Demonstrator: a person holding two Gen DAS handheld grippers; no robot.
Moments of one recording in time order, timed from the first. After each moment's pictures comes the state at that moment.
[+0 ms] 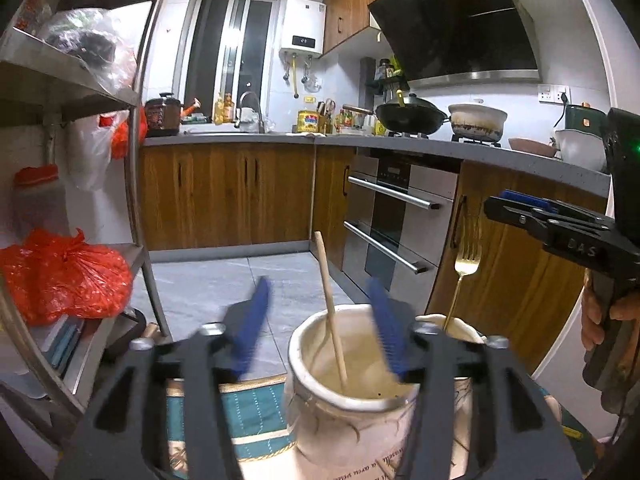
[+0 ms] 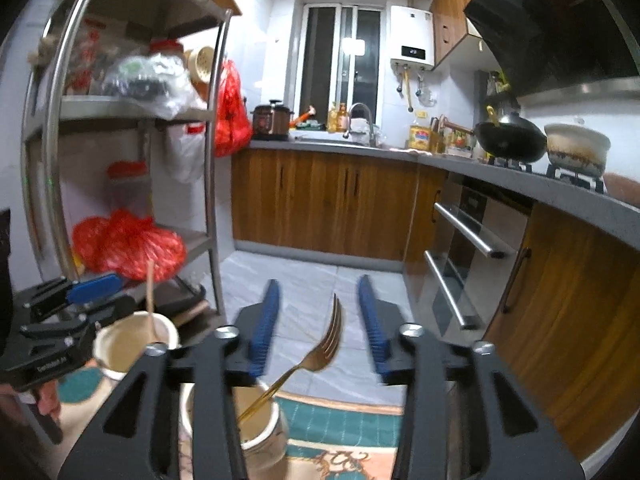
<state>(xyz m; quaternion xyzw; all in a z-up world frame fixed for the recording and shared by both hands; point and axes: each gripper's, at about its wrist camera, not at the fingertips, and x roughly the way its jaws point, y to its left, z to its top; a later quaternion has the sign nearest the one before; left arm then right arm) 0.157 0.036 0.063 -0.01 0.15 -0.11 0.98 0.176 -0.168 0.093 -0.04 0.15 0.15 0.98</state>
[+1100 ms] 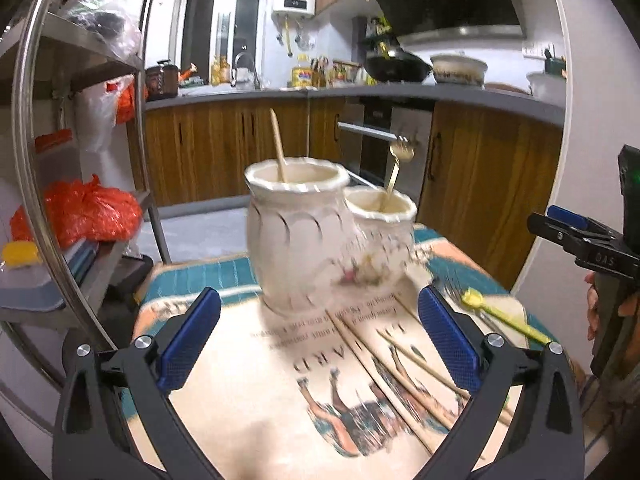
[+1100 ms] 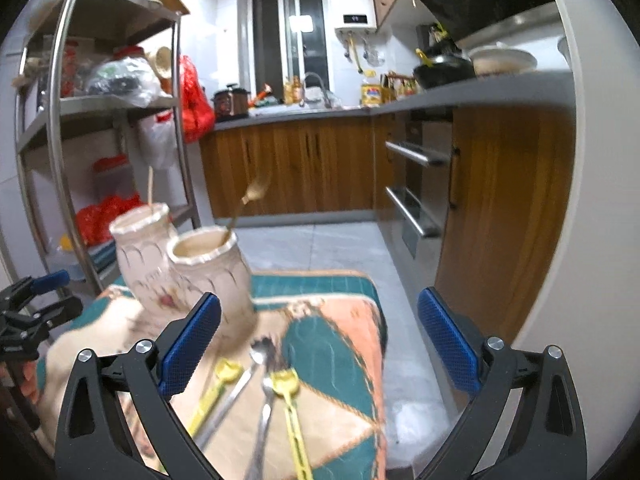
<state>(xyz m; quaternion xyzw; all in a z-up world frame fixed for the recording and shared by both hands) 0.051 0.007 0.013 0.02 0.24 -0.11 0.96 0.065 -0.255 0.012 0.02 0.21 0.09 0.97</state>
